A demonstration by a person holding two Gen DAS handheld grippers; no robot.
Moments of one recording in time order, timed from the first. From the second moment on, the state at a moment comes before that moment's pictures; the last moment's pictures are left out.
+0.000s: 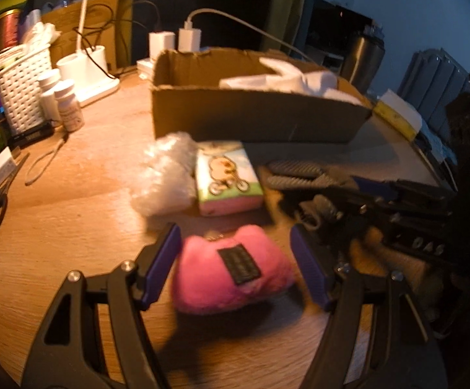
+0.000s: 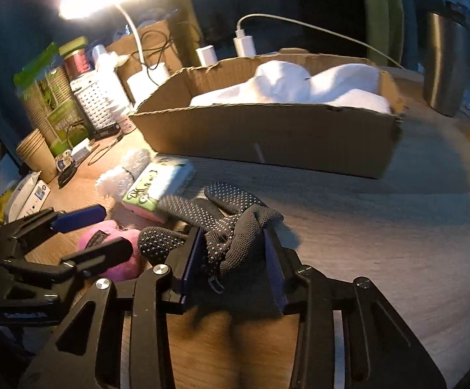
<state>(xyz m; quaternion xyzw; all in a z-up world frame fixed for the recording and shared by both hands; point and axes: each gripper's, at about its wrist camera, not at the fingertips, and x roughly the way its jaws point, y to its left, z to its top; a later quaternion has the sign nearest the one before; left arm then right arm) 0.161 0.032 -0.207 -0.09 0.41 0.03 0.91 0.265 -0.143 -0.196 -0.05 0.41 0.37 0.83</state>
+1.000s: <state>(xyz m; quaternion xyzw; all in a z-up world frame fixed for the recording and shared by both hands) 0.152 0.033 -0.160 -0.08 0.35 0.02 0.93 0.247 -0.175 -0.152 -0.05 0.34 0.38 0.86</state>
